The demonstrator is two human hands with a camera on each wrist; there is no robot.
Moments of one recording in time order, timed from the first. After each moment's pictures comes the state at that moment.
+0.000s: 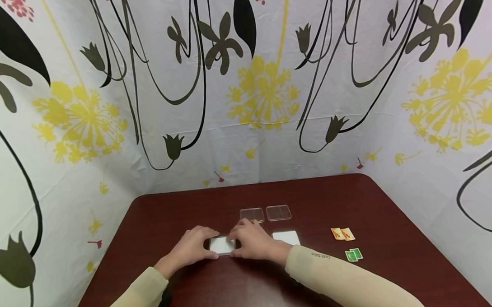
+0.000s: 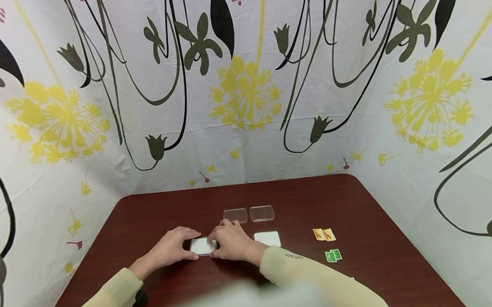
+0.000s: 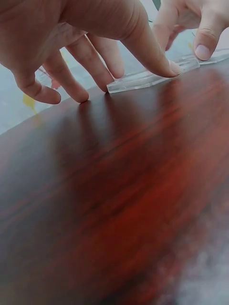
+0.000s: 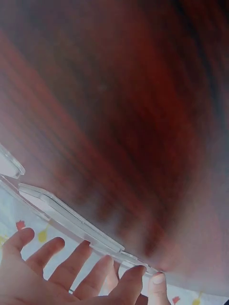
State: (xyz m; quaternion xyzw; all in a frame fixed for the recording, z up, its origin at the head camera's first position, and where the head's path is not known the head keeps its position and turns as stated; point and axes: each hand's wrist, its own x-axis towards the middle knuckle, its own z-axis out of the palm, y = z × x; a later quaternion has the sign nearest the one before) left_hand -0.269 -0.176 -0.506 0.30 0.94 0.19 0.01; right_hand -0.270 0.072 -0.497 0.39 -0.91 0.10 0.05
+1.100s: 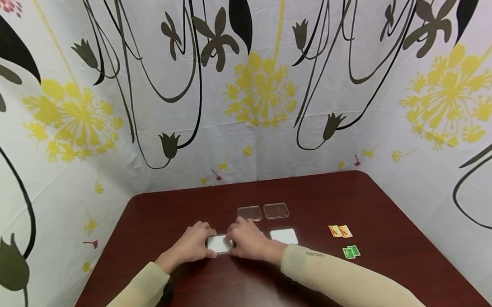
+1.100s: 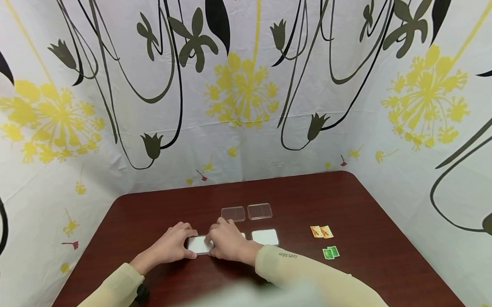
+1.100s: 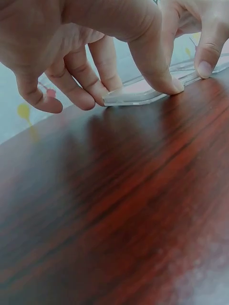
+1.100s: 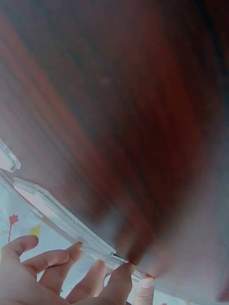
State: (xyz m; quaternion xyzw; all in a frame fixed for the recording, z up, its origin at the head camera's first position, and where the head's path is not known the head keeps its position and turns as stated) left_hand -0.272 -0.163 -0.498 0.29 0.94 0.16 0.03; right_hand -0.268 0.065 -0.500 0.40 -0.91 0.08 0.09
